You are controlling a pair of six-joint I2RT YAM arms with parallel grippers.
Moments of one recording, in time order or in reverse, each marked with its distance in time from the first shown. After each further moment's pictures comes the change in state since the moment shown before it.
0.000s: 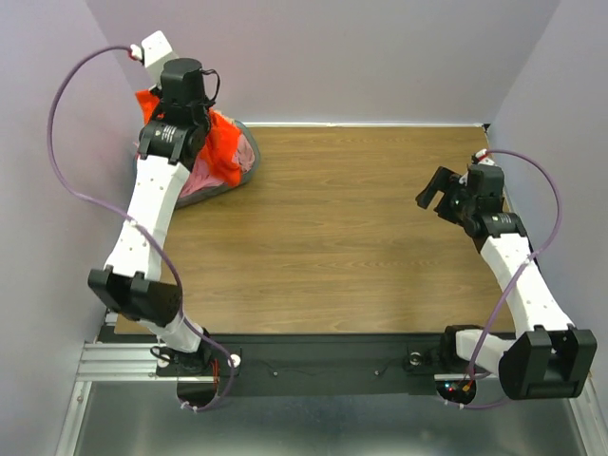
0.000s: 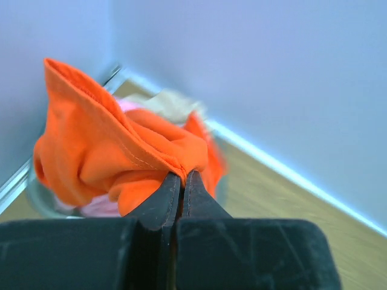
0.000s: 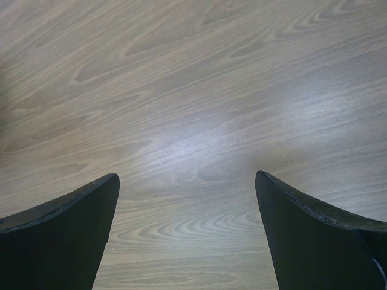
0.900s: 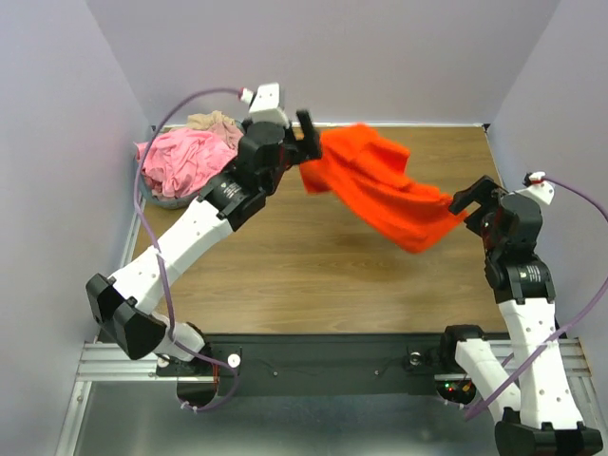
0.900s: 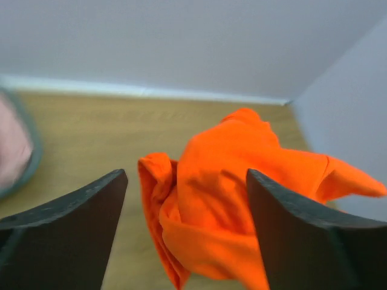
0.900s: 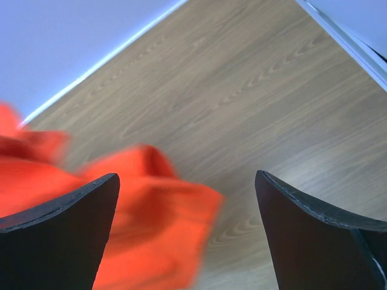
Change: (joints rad) left arm -0.539 -0.180 -0.325 0.363 0.156 0.071; right arm 0.000 -0.413 -0.048 -0.058 0.341 0.072
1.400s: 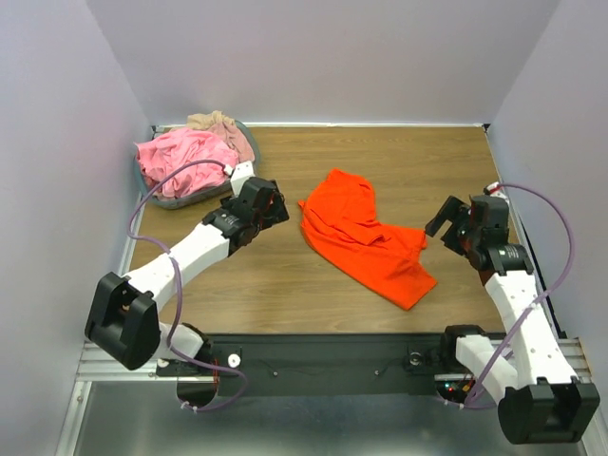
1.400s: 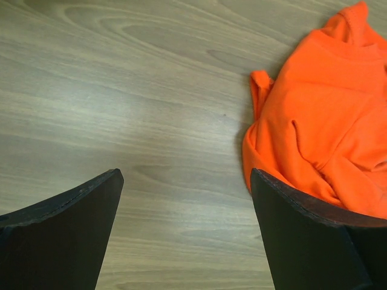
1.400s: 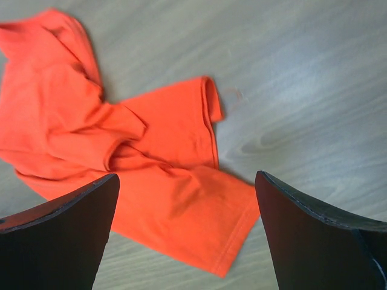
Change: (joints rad) left arm 0.160 -0.092 -0.615 -0.156 0.009 -0.313; right arm 0.000 0.135 -0.098 -0.125 -0.186 0.011
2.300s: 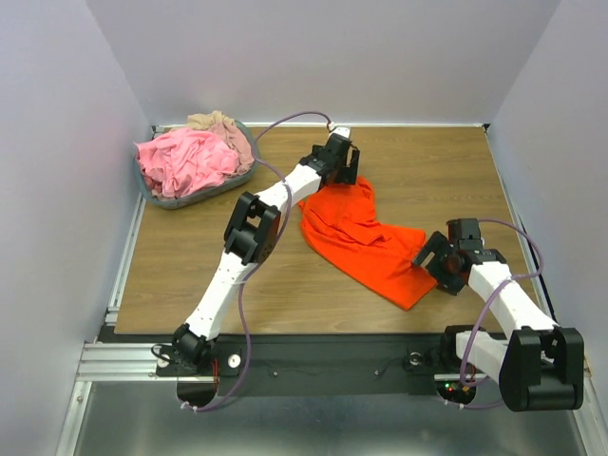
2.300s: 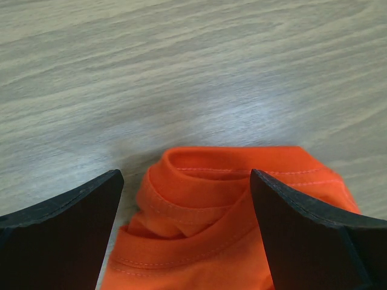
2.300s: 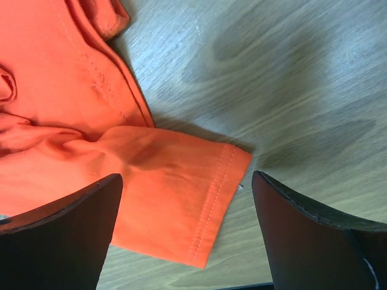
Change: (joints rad) left arm -0.051 1.240 1.300 0.002 0.217 0.399; right arm 0.000 0.205 -0.262 0.038 -0.076 0.166
